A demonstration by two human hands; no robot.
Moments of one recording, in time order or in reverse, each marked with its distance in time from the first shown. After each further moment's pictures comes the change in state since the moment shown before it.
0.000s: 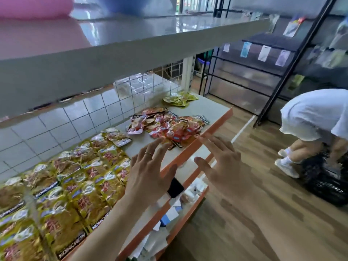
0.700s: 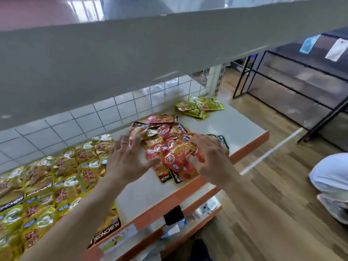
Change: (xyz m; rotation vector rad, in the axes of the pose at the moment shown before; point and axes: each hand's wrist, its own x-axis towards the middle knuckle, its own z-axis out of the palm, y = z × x) left_hand 0.146 -0.078 0.062 0.233 -0.185 -0.495; right_hand 0.192 0.096 0.079 0.102 -0.323 -0.164
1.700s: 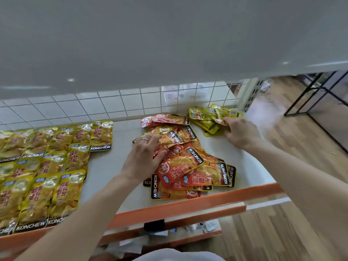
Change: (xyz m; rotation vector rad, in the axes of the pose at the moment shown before) left_hand 0.041 0.088 0.049 -0.201 0.188 -0.146; right_hand 0.218 0.157 -0.022 -0.437 -0.116 -0.233
